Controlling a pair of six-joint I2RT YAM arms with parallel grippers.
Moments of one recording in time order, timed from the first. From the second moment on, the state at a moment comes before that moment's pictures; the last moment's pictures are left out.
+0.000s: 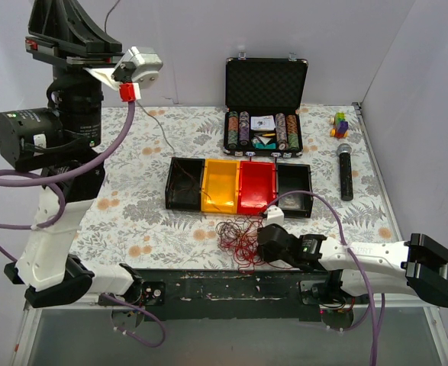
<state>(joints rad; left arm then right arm) -0.70 1.29 2.03 0.28 -0.20 1.67 1.21 1.09 0.41 -0.26 0.36 0.79</state>
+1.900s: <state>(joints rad) -0.70 1.06 1.36 0.38 -0.08 1.56 1.21 1.01 0.37 -0.27 0.31 0.80</state>
